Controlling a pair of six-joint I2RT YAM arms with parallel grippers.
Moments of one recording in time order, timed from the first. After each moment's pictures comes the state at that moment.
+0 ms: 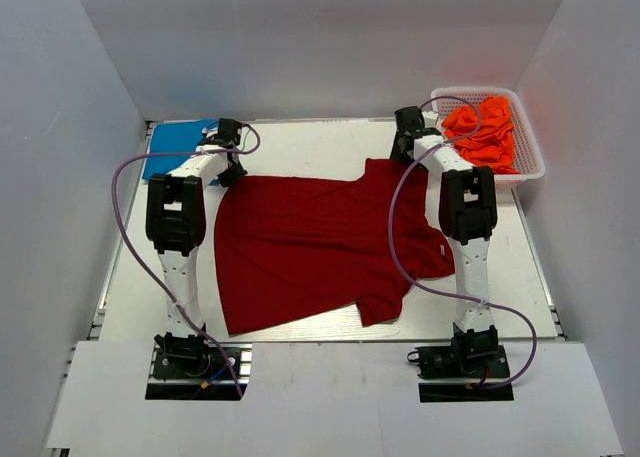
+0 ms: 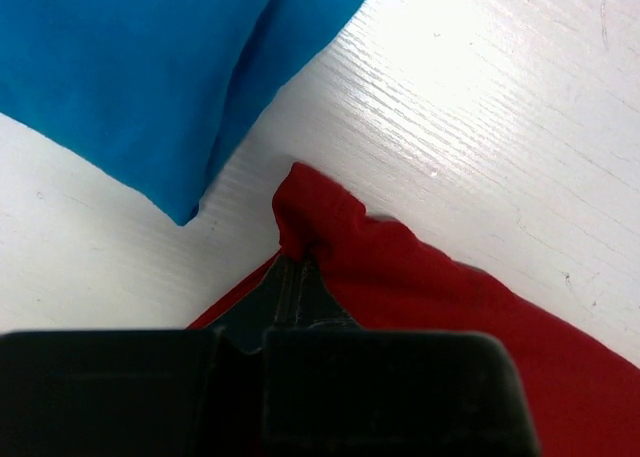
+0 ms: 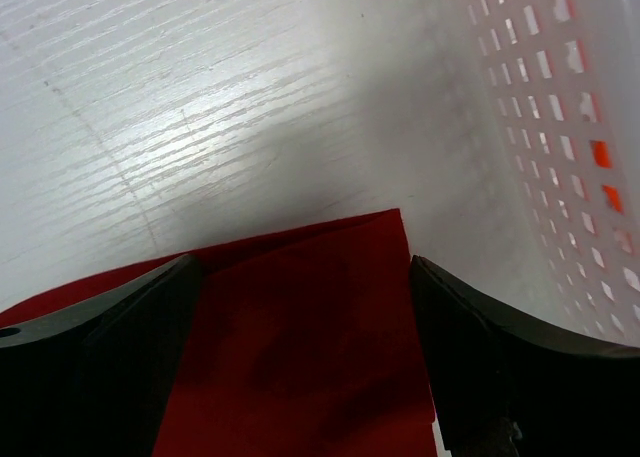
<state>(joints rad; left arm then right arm) -0.13 2.21 1.71 -0.58 -0.31 -0.56 0.23 2.39 1.97 -0.55 0.46 0.41</state>
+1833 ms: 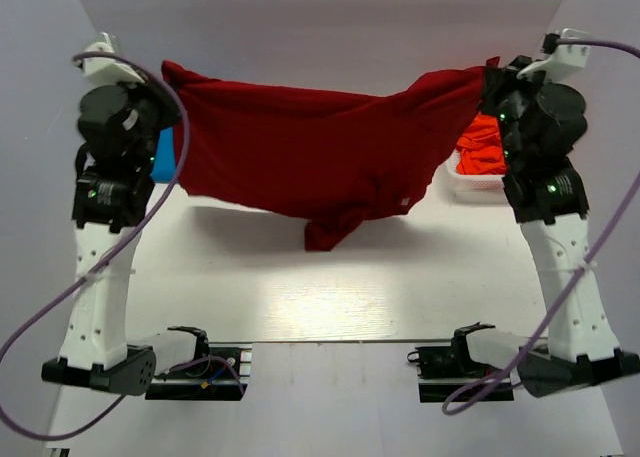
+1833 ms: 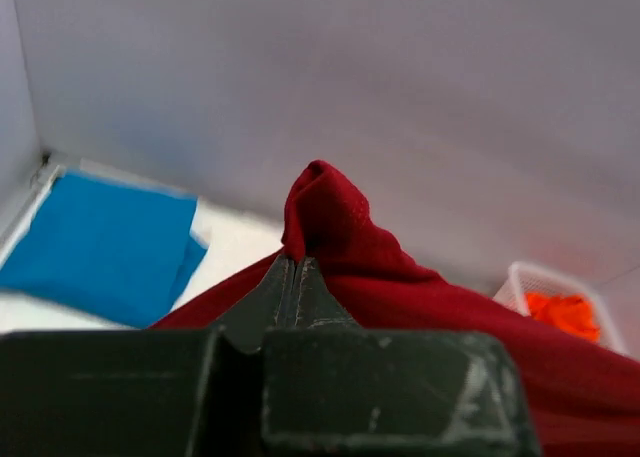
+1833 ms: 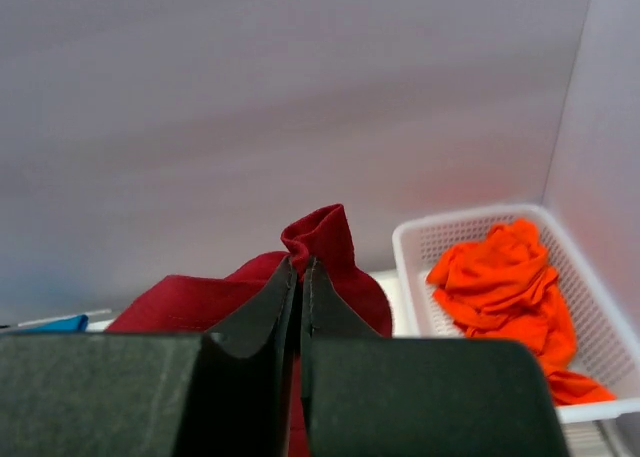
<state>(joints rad) -0.16 1.20 1.70 -0.50 -0.23 -0.40 0.23 1.20 1.61 -0.28 0.24 0.19</state>
